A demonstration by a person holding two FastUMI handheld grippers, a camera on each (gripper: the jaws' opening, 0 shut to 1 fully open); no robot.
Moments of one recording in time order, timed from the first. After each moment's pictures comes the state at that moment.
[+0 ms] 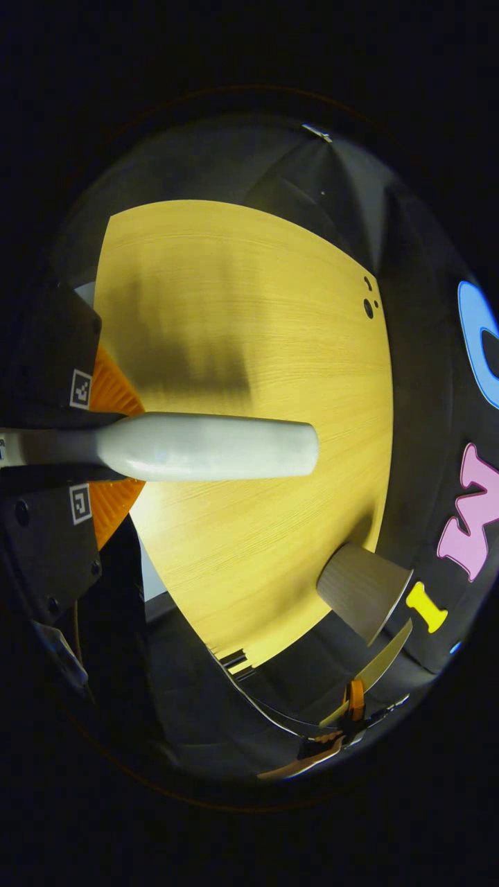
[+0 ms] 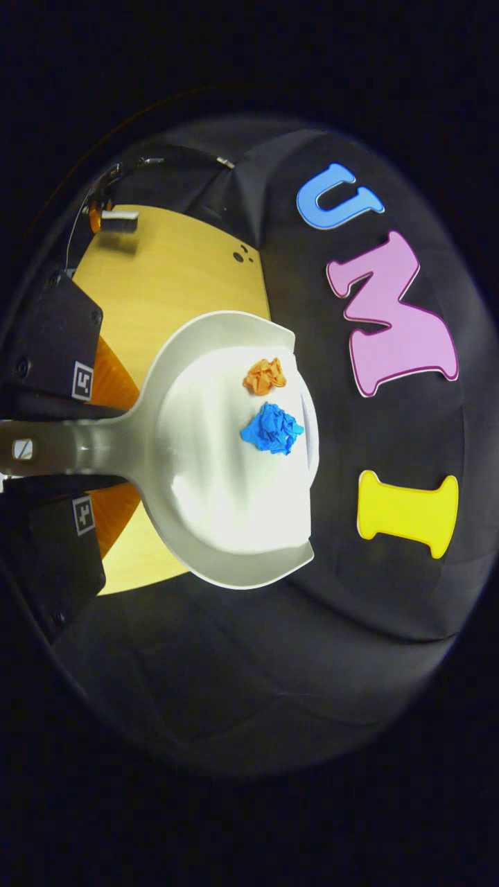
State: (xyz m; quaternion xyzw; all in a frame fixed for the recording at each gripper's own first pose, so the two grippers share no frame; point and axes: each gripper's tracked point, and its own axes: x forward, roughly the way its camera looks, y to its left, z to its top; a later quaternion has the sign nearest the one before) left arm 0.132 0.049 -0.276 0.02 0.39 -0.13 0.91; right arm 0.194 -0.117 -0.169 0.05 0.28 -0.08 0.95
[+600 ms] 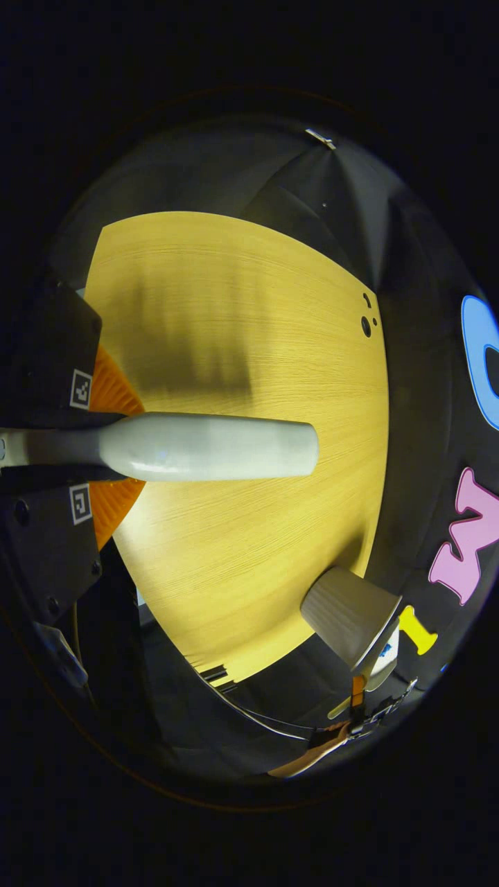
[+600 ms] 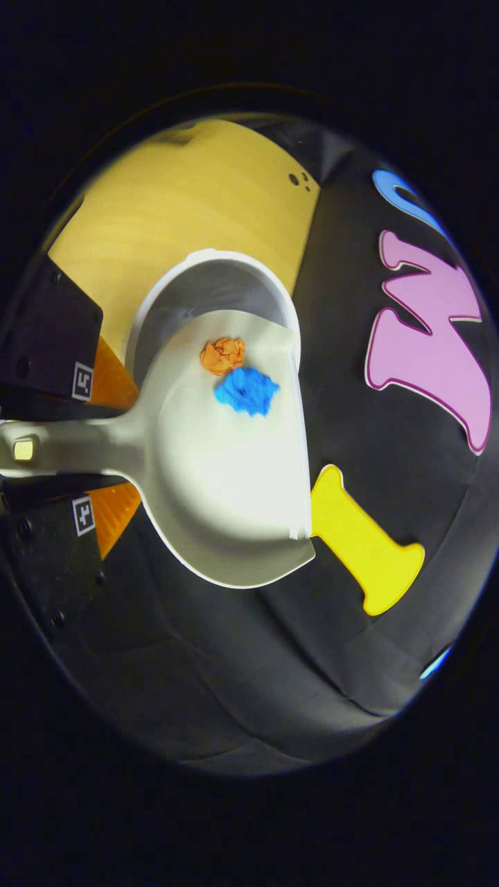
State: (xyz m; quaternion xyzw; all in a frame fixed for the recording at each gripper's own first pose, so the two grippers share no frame) left arm 0.161 0.063 -0.265 0.00 0.38 -0.10 0.92; right arm 0.279 -0.159 -0.159 -0.20 0.27 -0.17 0.93
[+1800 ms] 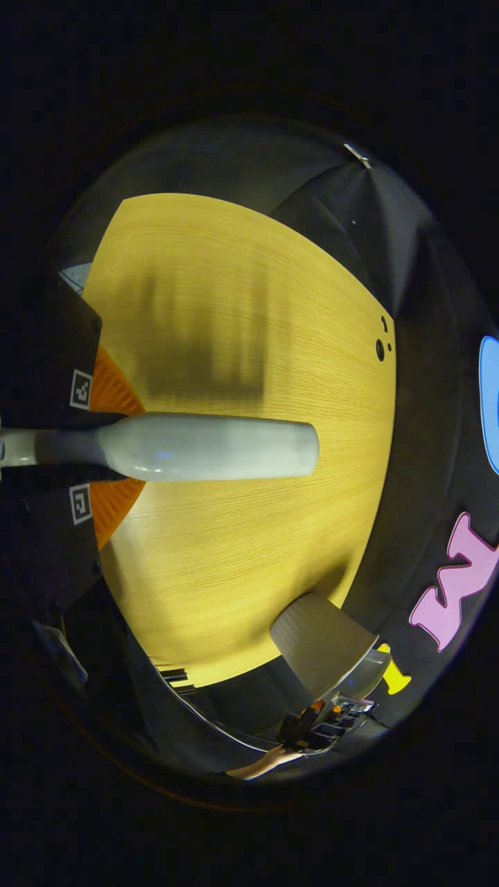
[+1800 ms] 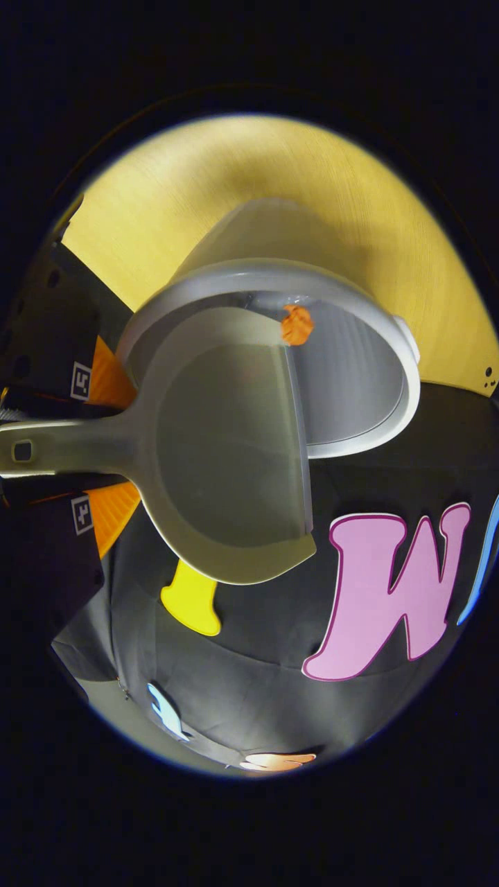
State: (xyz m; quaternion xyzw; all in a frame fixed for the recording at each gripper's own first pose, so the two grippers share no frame) left arm 0.187 0.050 -0.271 -0.07 0.38 -0.06 0.92; right arm 0.297 -0.184 -0.118 -0.68 0.19 -0.13 0.70
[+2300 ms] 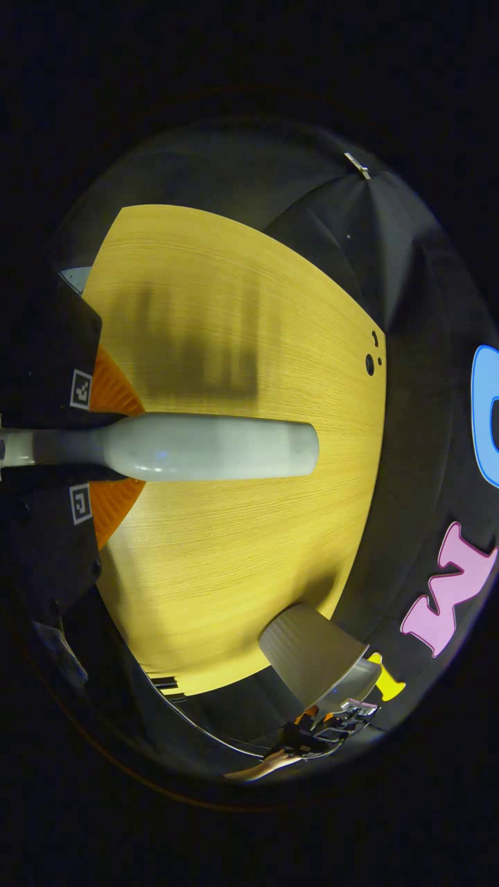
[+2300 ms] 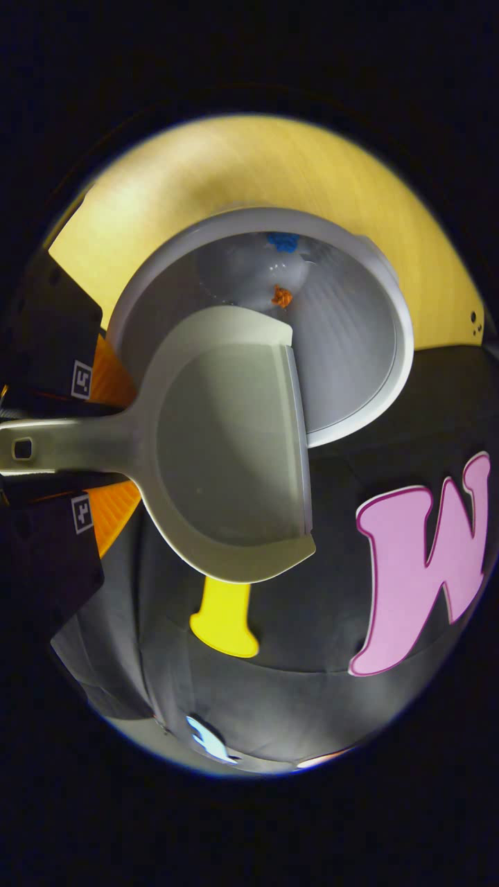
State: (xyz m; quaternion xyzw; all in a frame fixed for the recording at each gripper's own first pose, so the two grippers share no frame) left arm 0.190 0.063 -0.258 -0.07 0.36 -0.03 0.93; right arm 0.286 -0.190 -0.133 -0.55 0.24 -0.14 0.79
